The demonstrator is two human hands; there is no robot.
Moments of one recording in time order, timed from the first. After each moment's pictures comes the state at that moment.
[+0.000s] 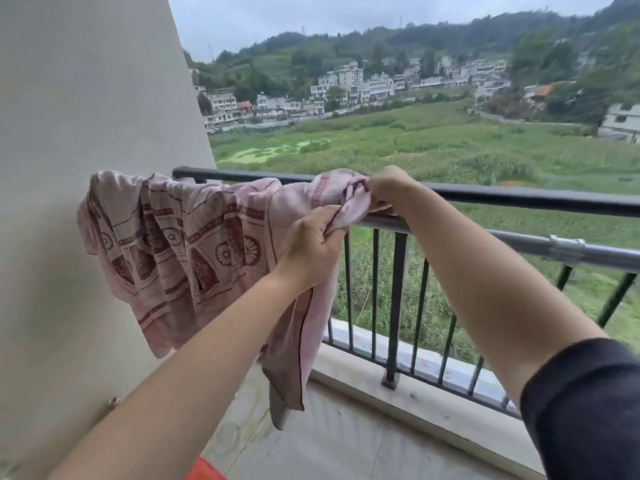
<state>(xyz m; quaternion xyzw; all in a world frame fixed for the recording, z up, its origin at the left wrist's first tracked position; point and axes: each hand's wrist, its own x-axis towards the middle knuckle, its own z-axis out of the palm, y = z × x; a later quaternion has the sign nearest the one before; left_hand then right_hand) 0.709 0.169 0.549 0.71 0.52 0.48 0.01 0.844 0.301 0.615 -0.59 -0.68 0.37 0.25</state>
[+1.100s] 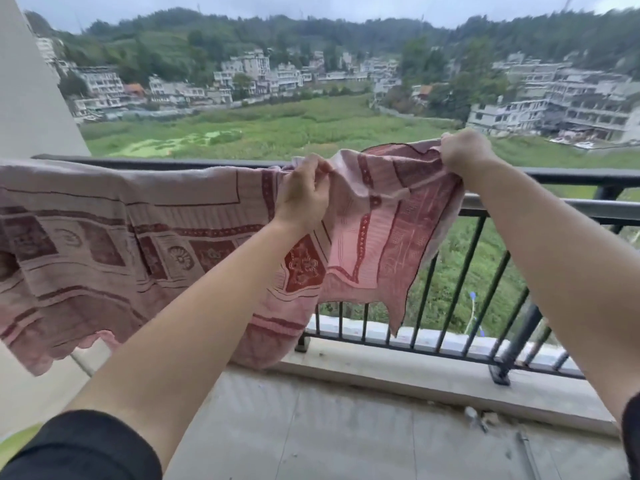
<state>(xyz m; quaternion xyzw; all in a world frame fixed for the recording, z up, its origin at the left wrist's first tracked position) 0.934 0.138 0.568 0.72 0.48 0.50 0.07 1.189 0.163 0.630 -0.74 -0.53 0.09 0.41</state>
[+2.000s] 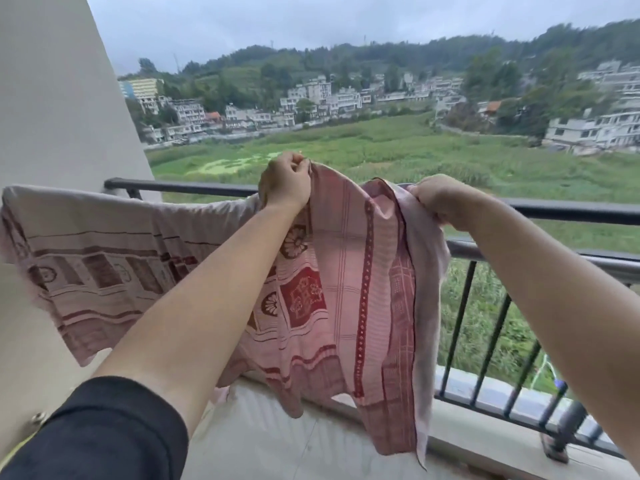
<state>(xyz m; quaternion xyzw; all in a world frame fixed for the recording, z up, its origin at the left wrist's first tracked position) 0.983 0.197 0.632 0.53 0.67 0.51 0.00 1.218 0.210 0.622 -0.61 -0.64 0.32 0.33</state>
